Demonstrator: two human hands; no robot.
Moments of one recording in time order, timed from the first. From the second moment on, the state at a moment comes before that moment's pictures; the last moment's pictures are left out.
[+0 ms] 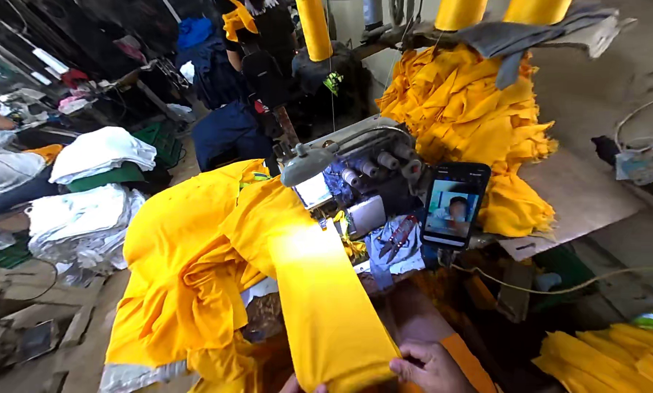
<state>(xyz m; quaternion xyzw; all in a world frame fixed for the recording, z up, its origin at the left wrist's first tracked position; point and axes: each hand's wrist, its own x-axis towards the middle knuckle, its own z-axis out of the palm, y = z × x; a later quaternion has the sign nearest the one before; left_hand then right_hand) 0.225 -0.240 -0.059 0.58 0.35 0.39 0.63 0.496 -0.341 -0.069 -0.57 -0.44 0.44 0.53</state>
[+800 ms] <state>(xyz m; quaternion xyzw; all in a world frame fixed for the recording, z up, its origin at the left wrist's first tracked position) 0.224 -0.223 -0.020 0.70 0.33 0.39 0.50 0.485 -0.328 -0.053 -0.58 -0.52 0.34 0.53</state>
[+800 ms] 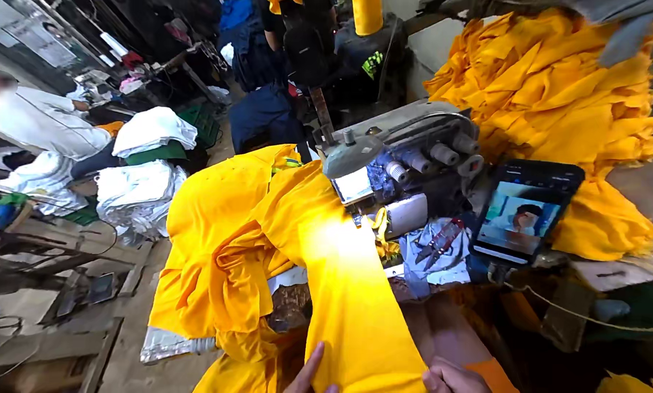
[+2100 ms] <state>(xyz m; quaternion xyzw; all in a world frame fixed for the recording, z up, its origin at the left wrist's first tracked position) 0.264 -0.188 0.022 0.53 0.34 0.38 0.68 0.491 -0.164 -0.002 -0.53 -0.28 0.43 0.68</state>
